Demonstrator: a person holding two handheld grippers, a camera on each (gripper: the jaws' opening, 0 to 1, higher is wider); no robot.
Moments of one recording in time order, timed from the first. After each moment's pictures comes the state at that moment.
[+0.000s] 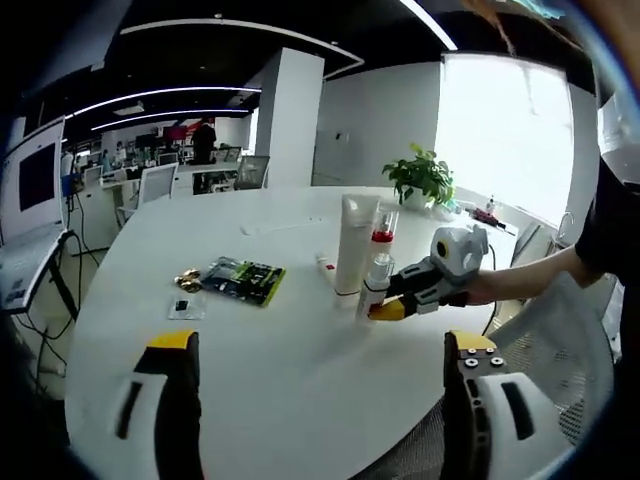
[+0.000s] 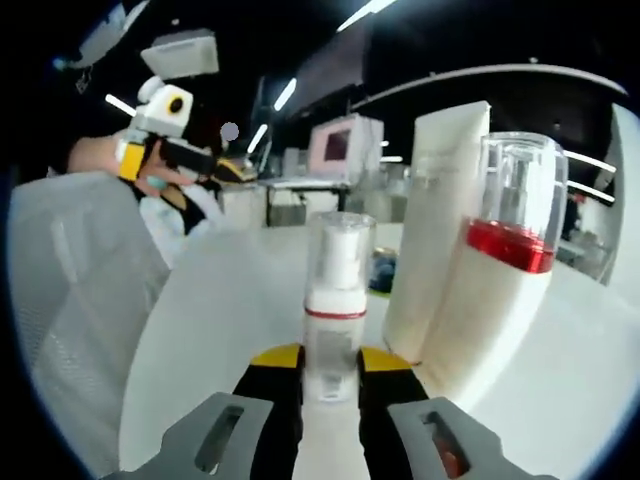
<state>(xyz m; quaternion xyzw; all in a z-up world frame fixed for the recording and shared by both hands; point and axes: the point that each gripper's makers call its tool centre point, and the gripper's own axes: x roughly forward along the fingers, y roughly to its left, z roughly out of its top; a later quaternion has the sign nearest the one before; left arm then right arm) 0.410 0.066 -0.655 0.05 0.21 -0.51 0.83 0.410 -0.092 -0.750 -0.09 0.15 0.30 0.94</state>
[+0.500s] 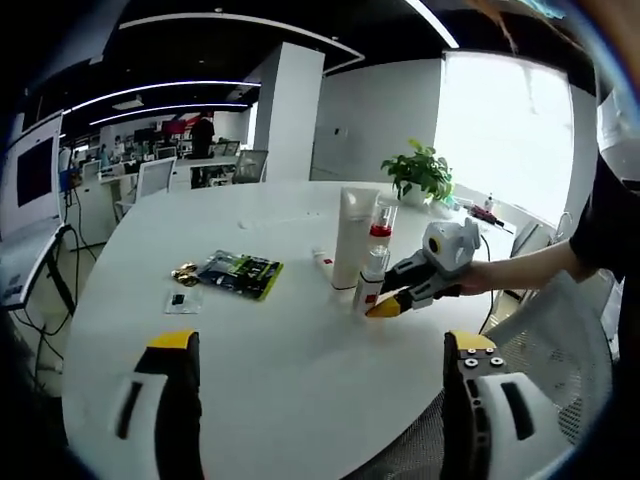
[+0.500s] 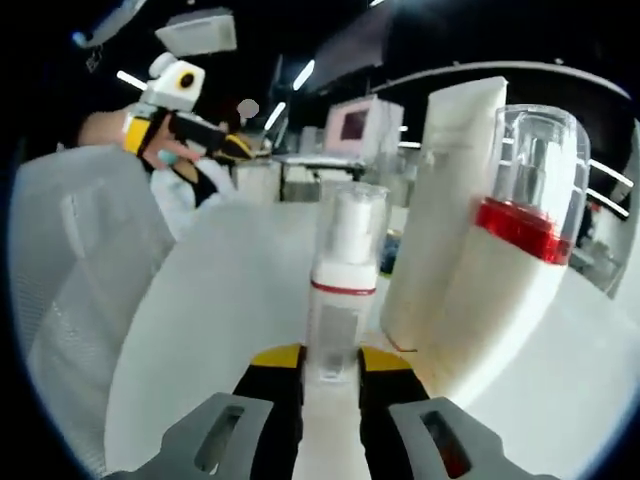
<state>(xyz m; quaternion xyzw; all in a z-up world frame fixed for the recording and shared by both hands) 0.407 0.066 -0.659 0.05 0.22 -0.51 0.83 0.409 -0.097 -0.769 -0.13 0.19 0.32 0.92</state>
